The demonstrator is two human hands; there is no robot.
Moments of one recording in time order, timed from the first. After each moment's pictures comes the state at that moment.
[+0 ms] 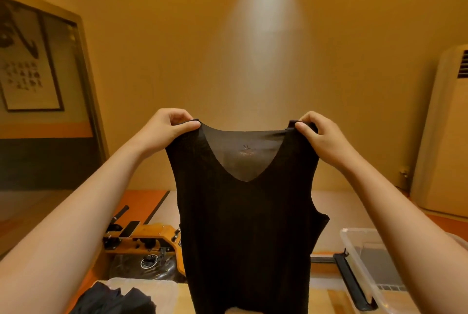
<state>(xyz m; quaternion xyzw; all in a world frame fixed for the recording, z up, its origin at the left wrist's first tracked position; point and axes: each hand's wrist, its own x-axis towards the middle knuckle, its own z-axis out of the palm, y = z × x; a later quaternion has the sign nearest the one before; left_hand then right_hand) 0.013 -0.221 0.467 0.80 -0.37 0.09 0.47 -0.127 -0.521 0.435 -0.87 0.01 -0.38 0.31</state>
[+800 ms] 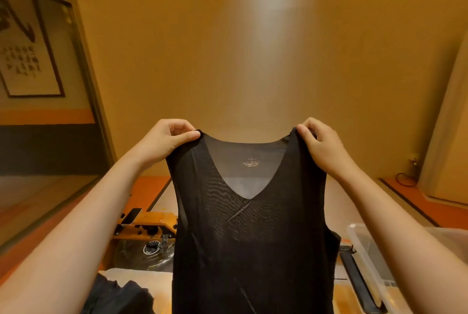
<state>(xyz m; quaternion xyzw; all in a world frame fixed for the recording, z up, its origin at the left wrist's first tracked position) 0.040 -0.247 0.427 0.81 -0.35 0.04 0.48 -0.089 -0.545 0.399 -0.87 0.04 -0.37 0.33</state>
